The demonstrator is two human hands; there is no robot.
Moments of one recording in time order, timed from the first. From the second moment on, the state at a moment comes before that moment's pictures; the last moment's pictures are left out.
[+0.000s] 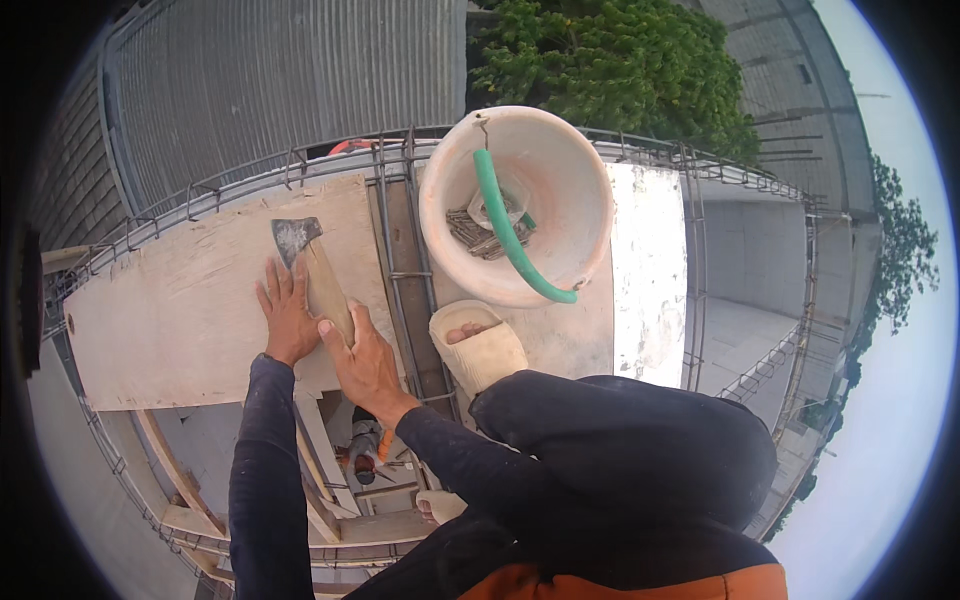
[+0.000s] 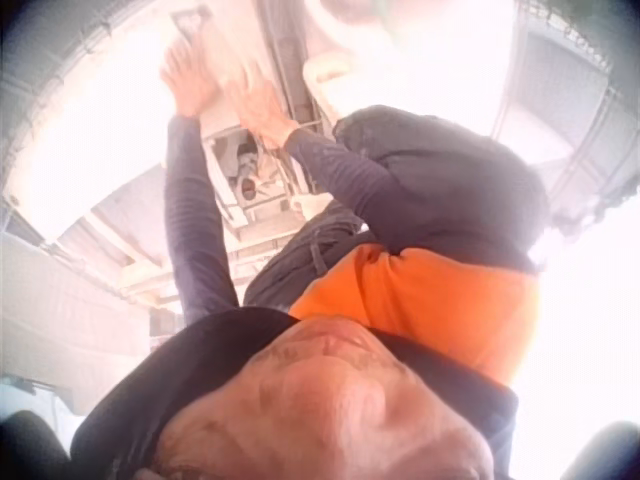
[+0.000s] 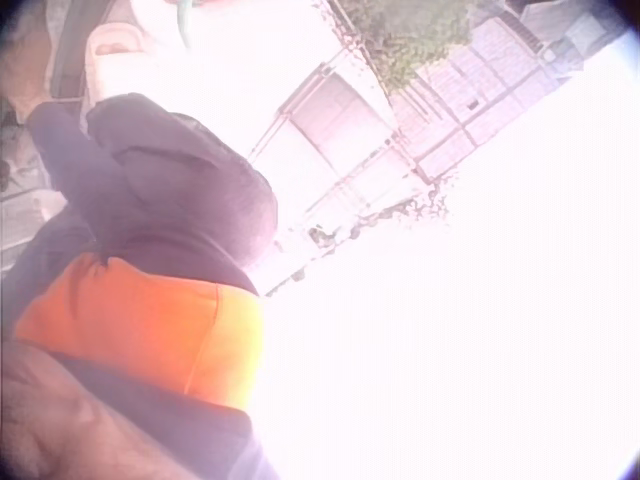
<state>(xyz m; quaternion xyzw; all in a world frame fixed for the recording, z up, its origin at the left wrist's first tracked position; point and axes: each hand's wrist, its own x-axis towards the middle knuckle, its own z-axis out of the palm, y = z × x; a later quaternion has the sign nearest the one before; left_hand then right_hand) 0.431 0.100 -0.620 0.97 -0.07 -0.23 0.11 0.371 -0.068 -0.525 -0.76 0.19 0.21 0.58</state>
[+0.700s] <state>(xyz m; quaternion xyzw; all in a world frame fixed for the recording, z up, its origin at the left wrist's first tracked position) 0.436 0.101 -0.620 0.97 -0.07 -0.20 0.14 0.431 -0.089 -0.556 -0.73 0.20 0.15 0.63</state>
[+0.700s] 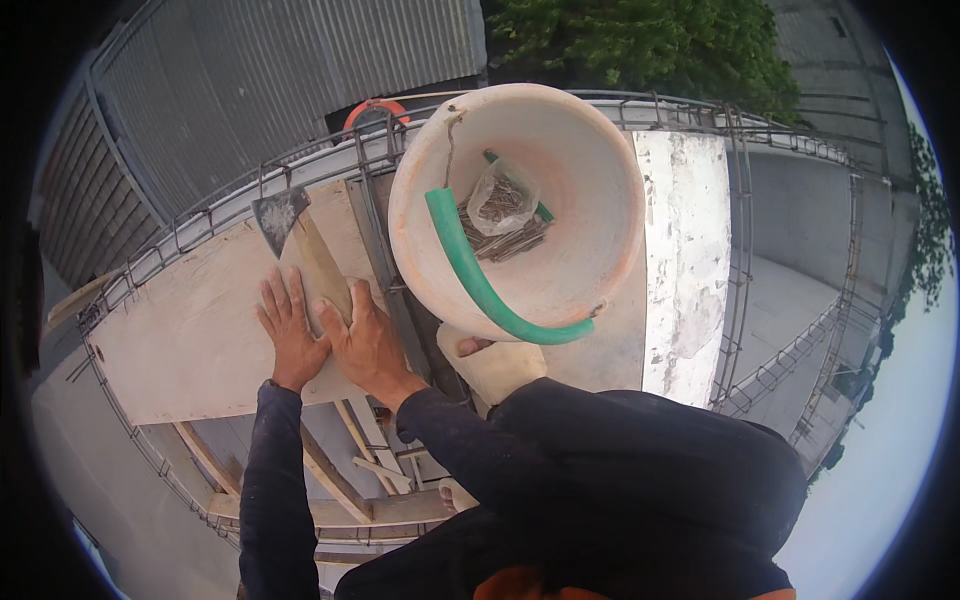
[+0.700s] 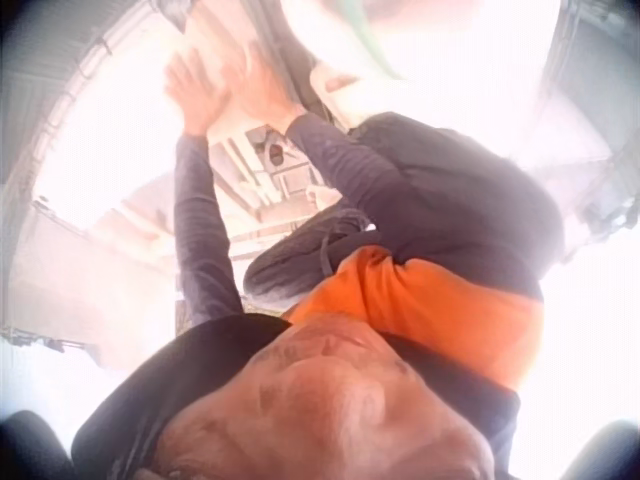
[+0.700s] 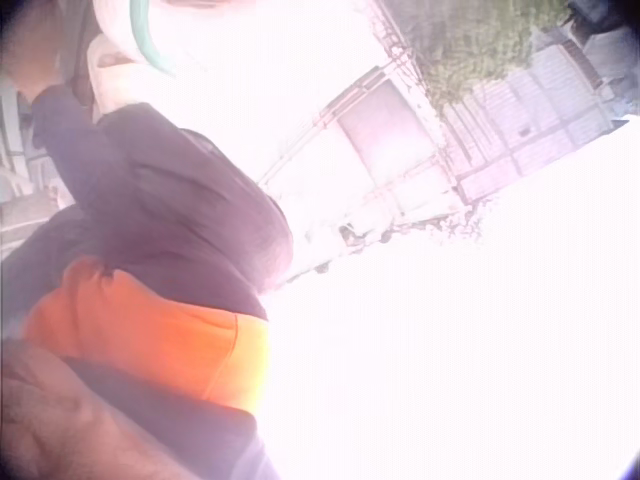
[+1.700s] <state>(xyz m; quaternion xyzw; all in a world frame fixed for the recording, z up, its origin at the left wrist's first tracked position) 0.433 0.103 -0.623 0.97 -0.07 -0.17 0.14 0.428 -0.074 -0.546 -0.77 0.17 0.10 0.61</state>
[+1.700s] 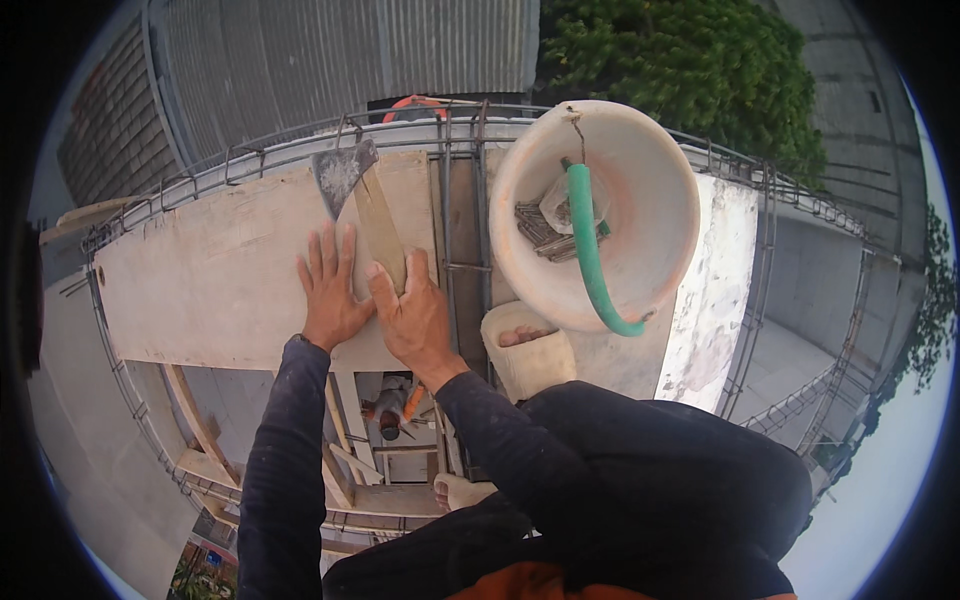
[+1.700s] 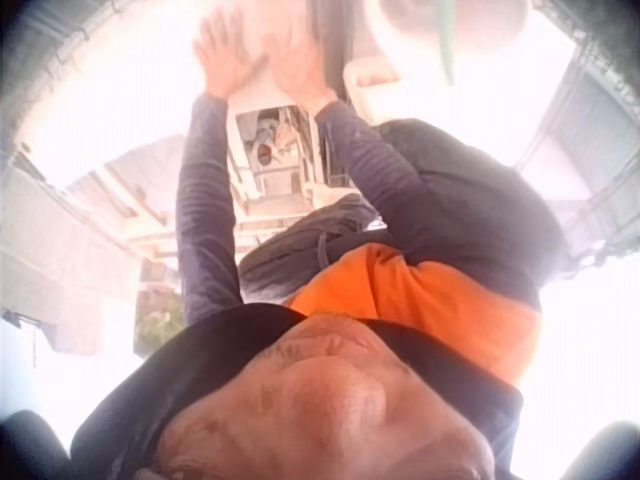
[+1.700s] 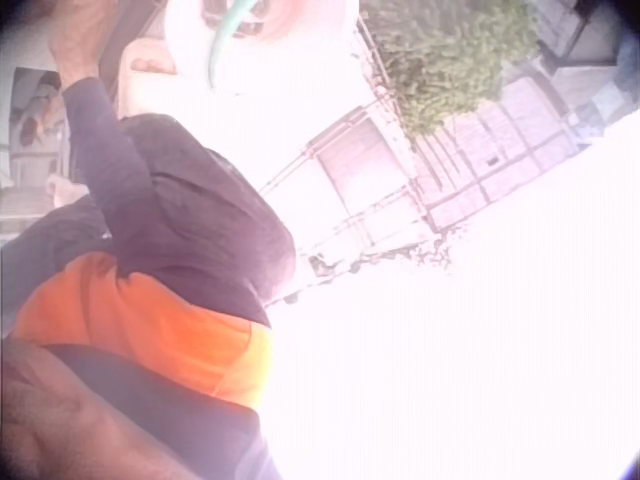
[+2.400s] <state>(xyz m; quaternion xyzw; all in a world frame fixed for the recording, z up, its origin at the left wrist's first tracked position) 0.430 0.107 -0.608 0.96 -0.03 -0.21 0.16 0.440 -0.070 -0.547 -0.80 0.17 0.09 0.57</state>
